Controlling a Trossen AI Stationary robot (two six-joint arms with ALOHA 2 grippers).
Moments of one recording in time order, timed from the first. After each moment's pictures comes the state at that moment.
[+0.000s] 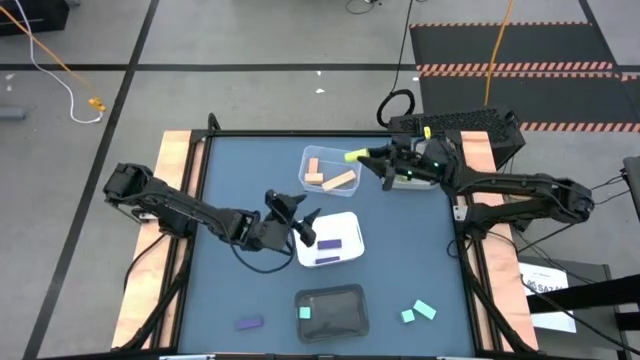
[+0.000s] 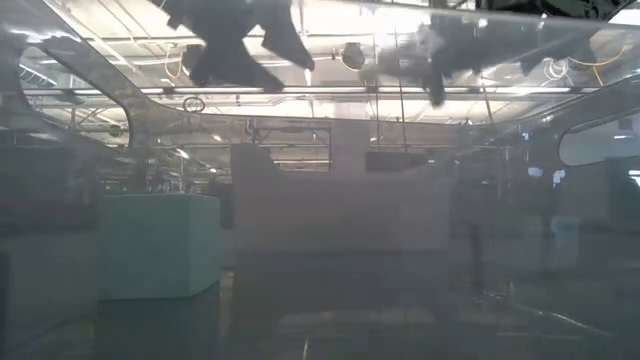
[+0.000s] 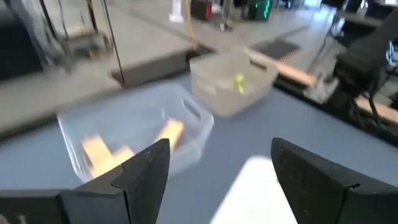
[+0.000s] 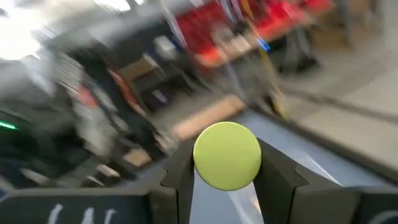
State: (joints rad) left arm -0.29 1.53 0.94 0.09 -0.90 -0.57; right arm -0.41 1.09 0.55 0.57 -0.16 0.44
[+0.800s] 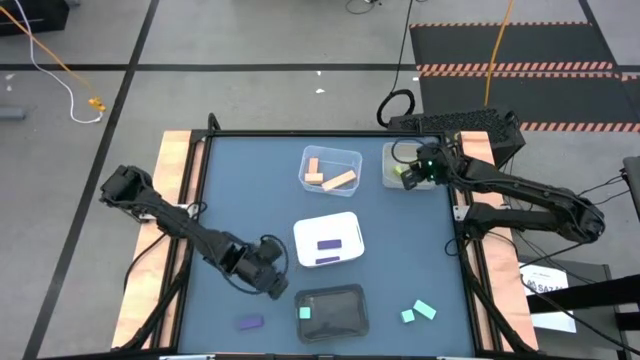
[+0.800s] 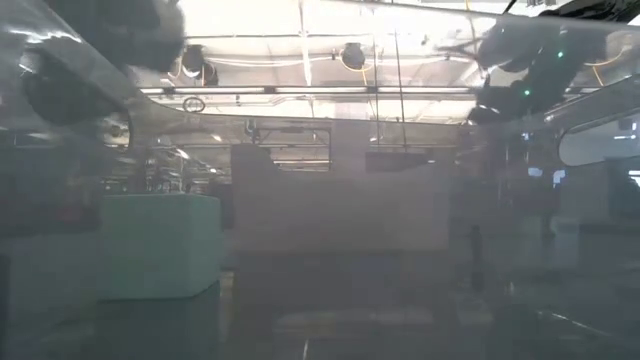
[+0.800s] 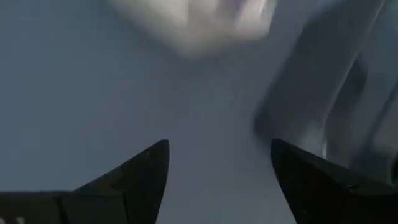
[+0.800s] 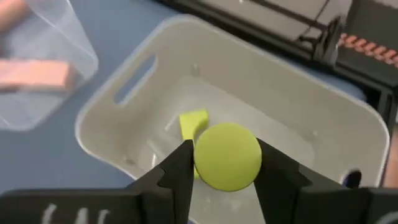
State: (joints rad) left arm -0.53 1.53 0.94 -0.46 -0.17 -1.29; right arm -0.56 0.88 0.55 -0.55 0.34 0.38
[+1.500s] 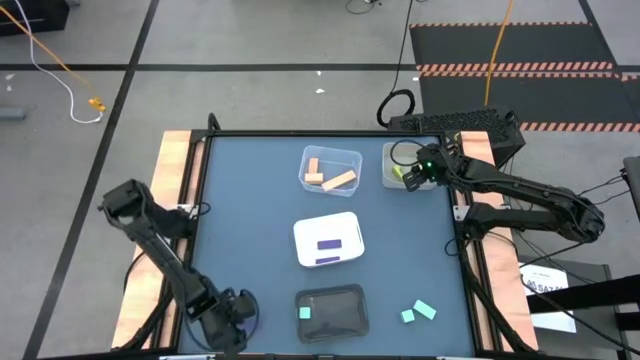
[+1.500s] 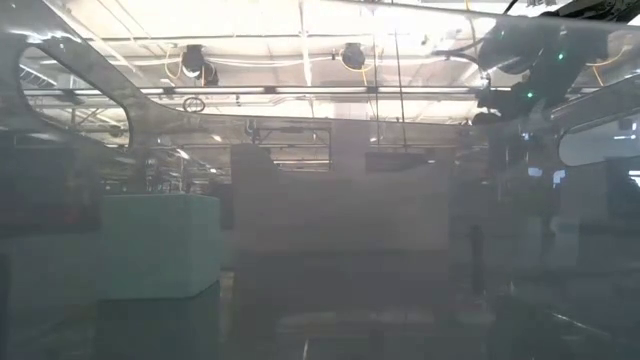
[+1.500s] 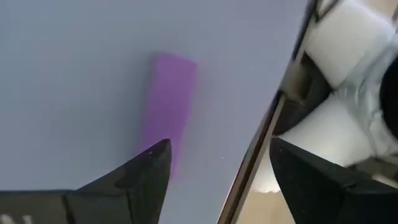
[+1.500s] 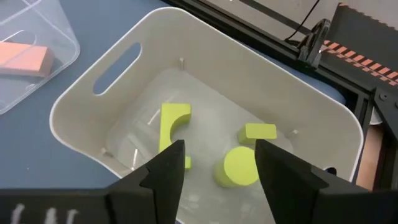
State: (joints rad) left arm -0.93 1.66 0.94 -0.34 -0.03 -1.37; right arm -0.56 0.89 0.55 -0.60 0.39 0.33
